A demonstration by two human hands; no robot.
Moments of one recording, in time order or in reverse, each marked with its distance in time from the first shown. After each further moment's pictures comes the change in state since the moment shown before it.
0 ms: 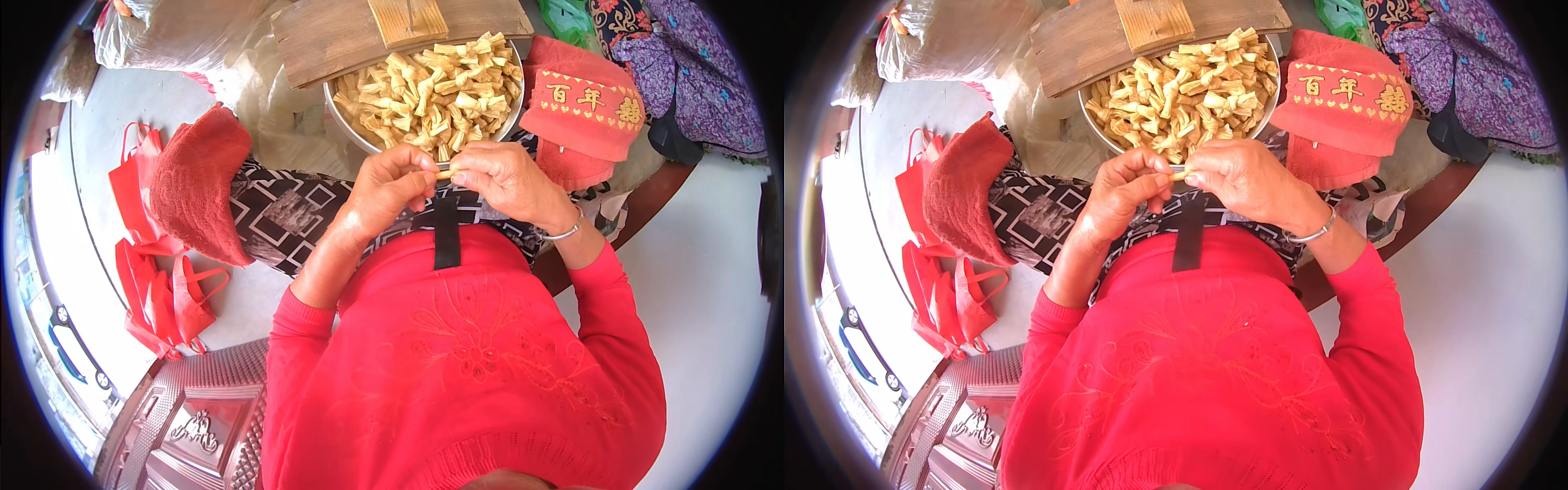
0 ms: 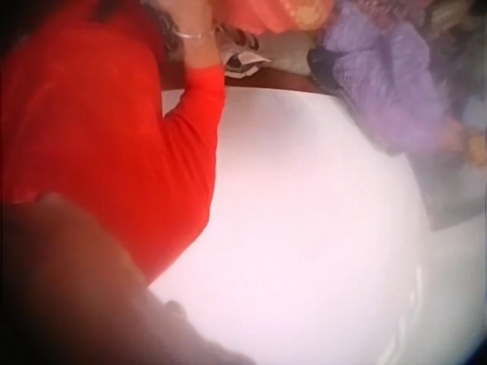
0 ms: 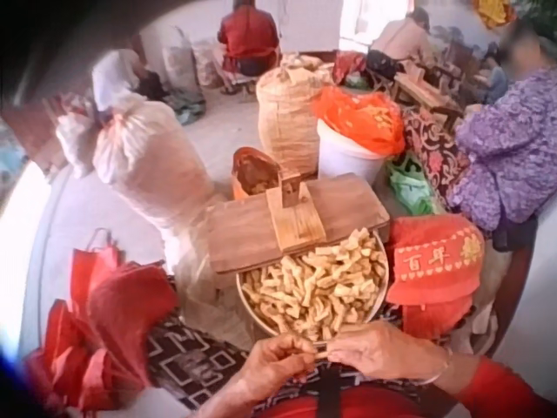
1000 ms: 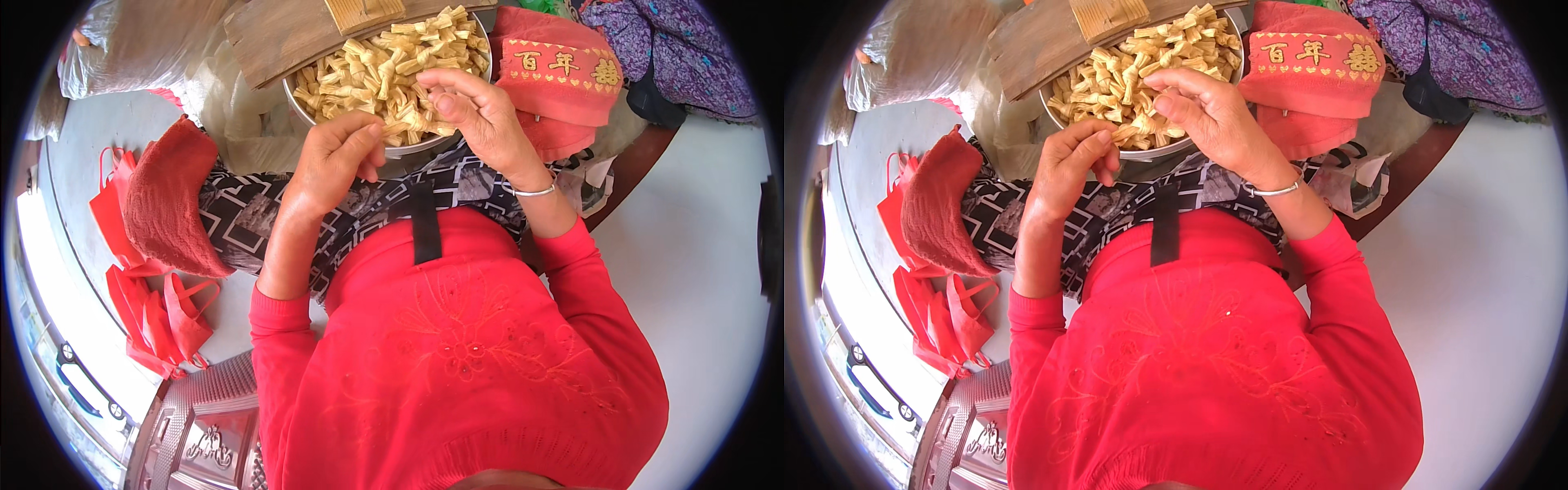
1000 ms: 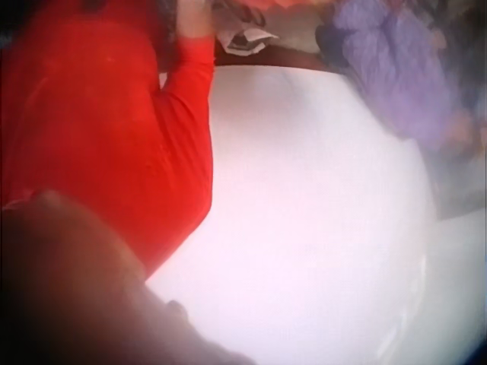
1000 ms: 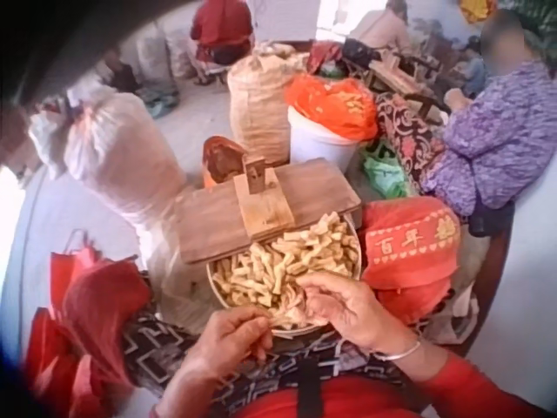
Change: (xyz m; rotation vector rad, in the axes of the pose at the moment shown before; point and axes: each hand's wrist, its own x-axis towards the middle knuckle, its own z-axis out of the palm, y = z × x) left_hand 0.010 0.030 -0.012 0.301 0.070 0.082; right_hand 0.015 0.008 0.001 0.362 0.429 0.139
